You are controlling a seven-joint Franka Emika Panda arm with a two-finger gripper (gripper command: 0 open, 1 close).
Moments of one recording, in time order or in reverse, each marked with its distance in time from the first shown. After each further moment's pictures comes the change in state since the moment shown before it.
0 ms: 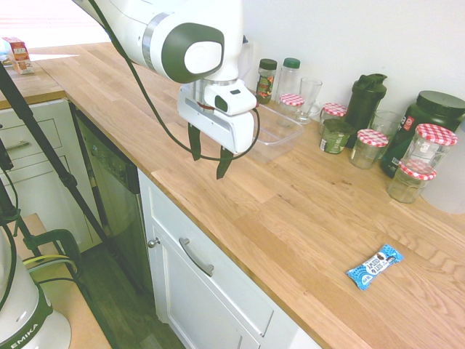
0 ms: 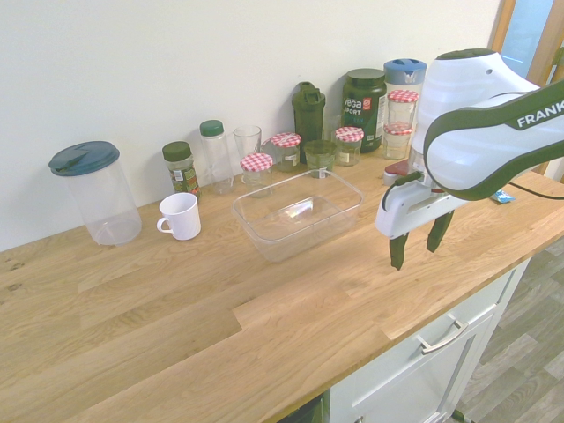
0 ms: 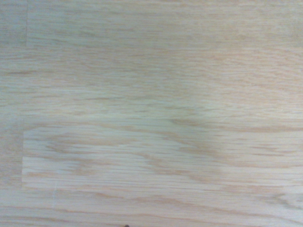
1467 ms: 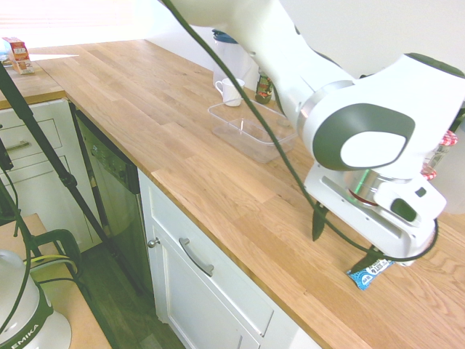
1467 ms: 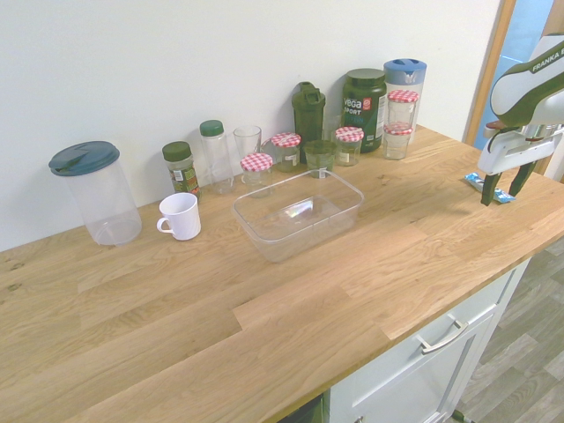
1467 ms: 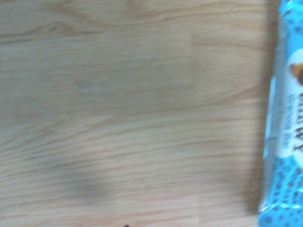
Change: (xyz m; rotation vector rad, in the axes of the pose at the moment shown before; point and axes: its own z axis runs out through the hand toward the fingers) arm 0.274 0.199 0.021 -0.012 0.029 0.091
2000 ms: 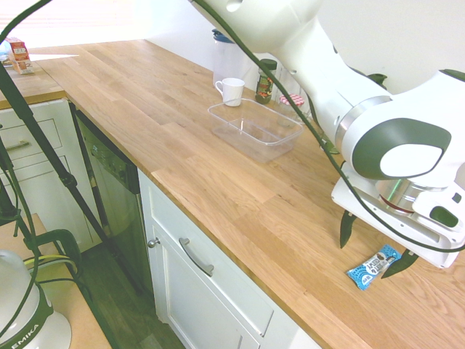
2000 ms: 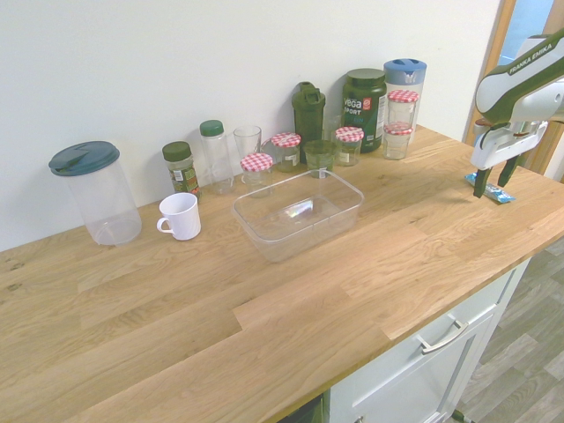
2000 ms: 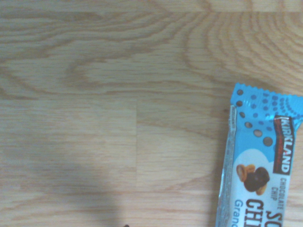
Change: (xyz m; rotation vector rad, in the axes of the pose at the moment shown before) arm 0.042 -0.013 0.013 0.002 0.011 -0.069
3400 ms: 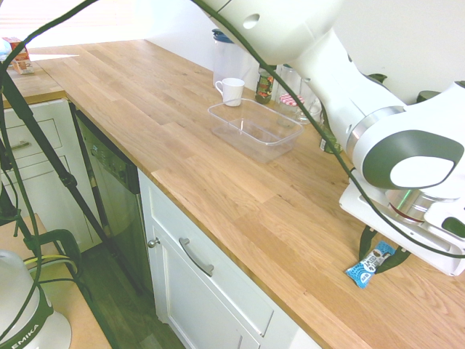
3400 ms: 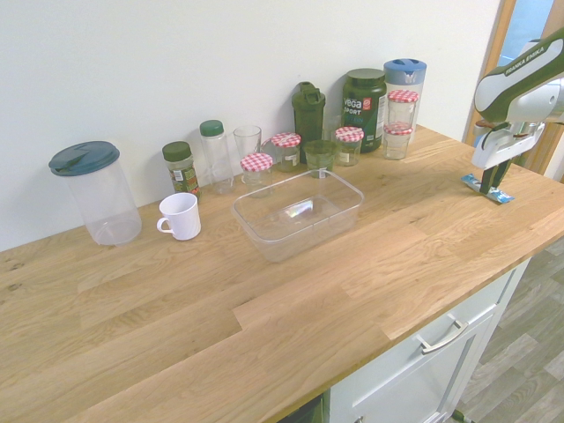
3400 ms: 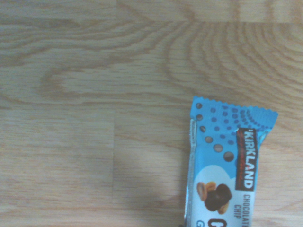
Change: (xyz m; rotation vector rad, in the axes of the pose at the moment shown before) arm 0.013 0.004 0.007 0.018 -0.004 -0.028
